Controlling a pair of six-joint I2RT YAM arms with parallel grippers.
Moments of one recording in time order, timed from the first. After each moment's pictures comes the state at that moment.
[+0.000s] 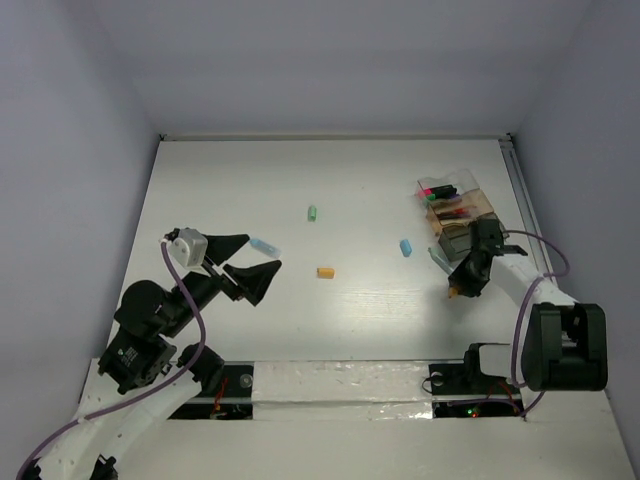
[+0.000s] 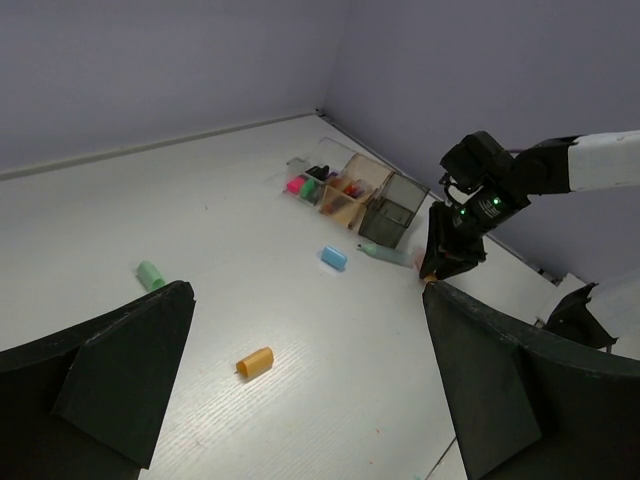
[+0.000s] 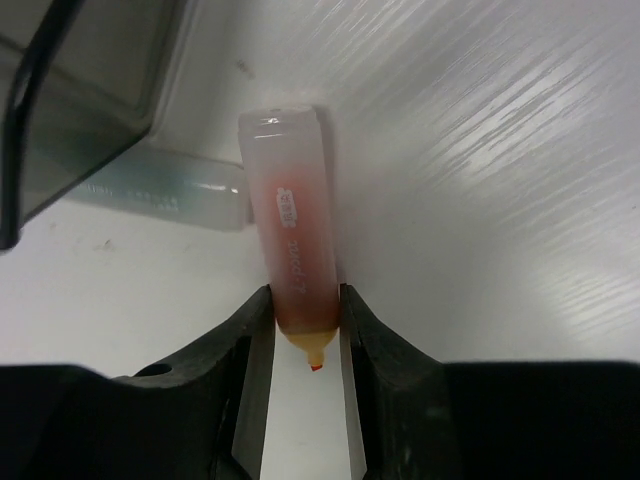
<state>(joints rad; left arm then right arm) -0.65 0.33 0.72 -0.26 0.12 -0.28 -0.02 1.28 0.64 -0.61 0.16 0.74</state>
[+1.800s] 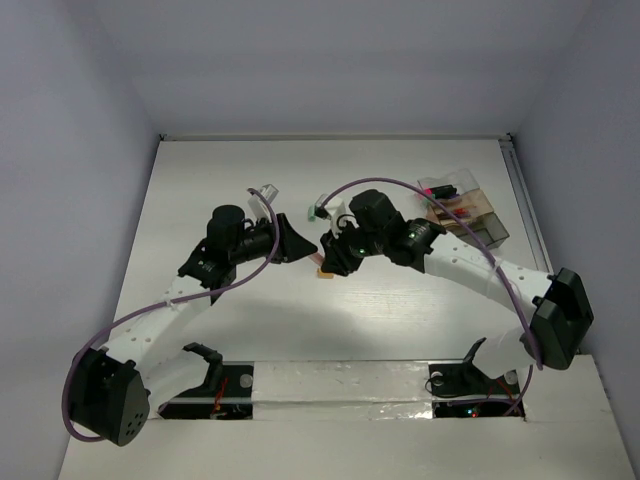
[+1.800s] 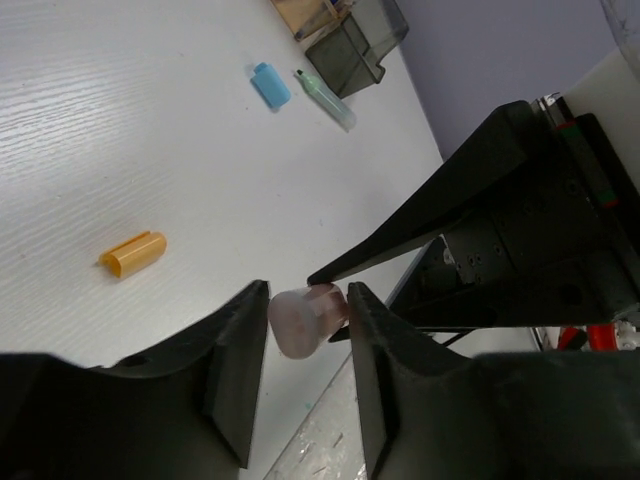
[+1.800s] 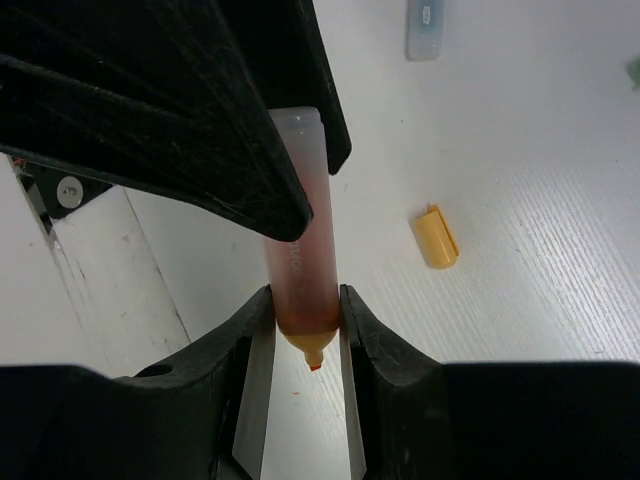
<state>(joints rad) -0.43 1.03 0.66 0.02 0.59 -0.66 0.85 1.45 1.18 -0.42 -0.36 0.02</state>
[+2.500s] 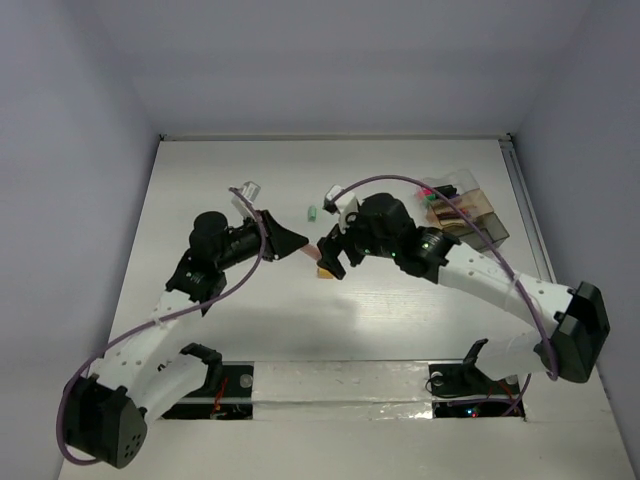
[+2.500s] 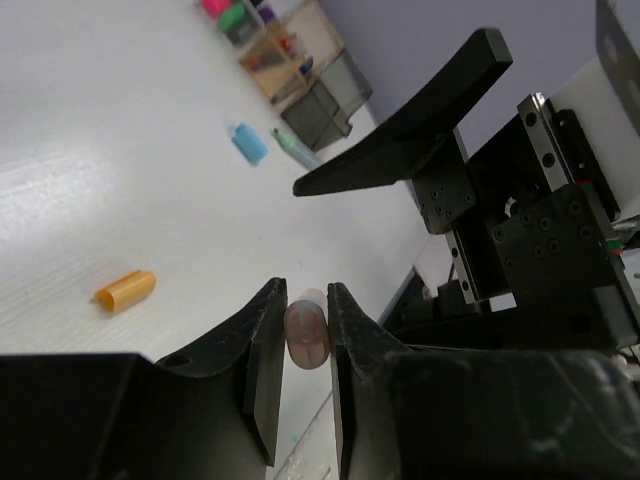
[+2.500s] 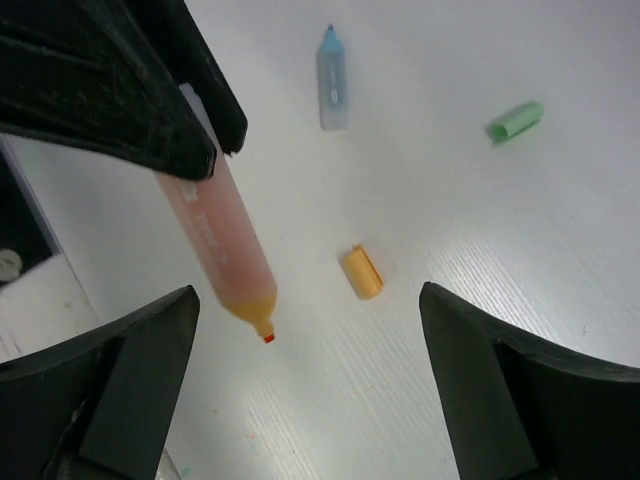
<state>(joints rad) -0.39 0.93 0.62 0.10 0.61 -0.72 0.88 1.38 1.15 -0.32 -0.16 -0.02</state>
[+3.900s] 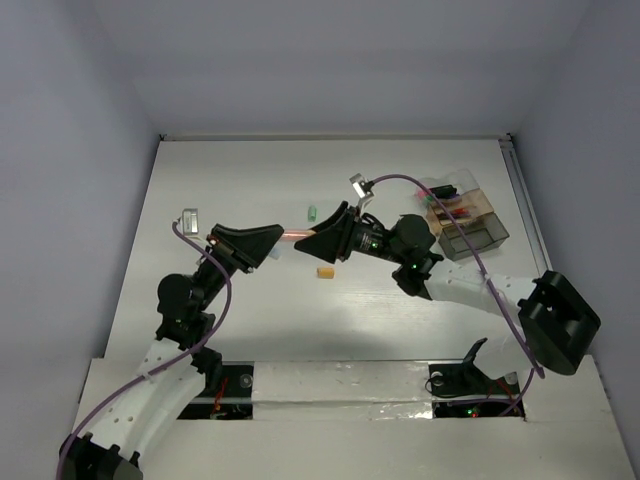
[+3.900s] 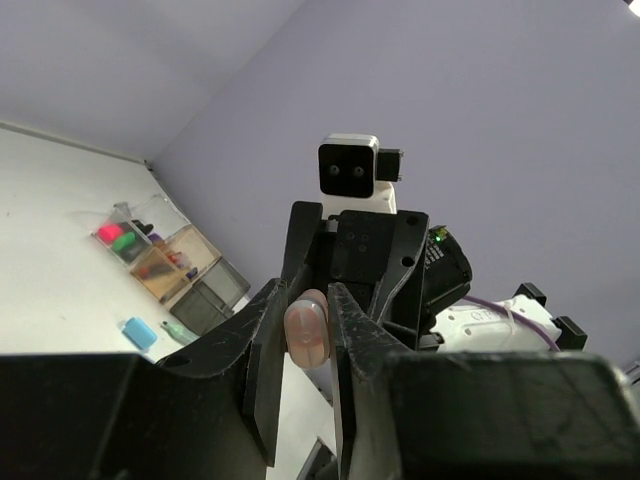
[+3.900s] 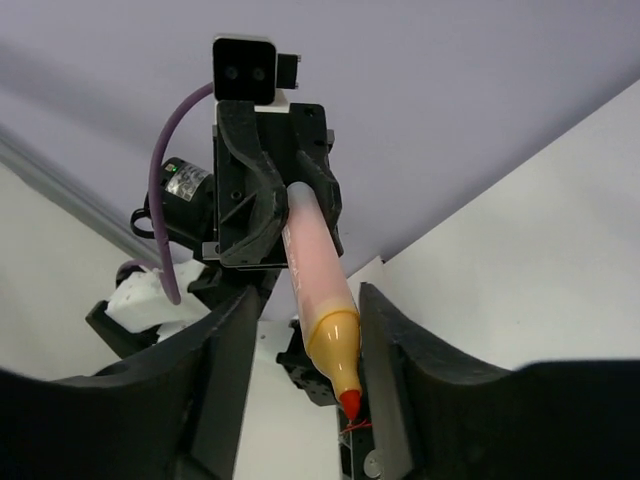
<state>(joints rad) -0.37 0.54 0.32 0.66 0.35 -1.08 0.84 1.41 0.79 0.94 -0.49 0.92</state>
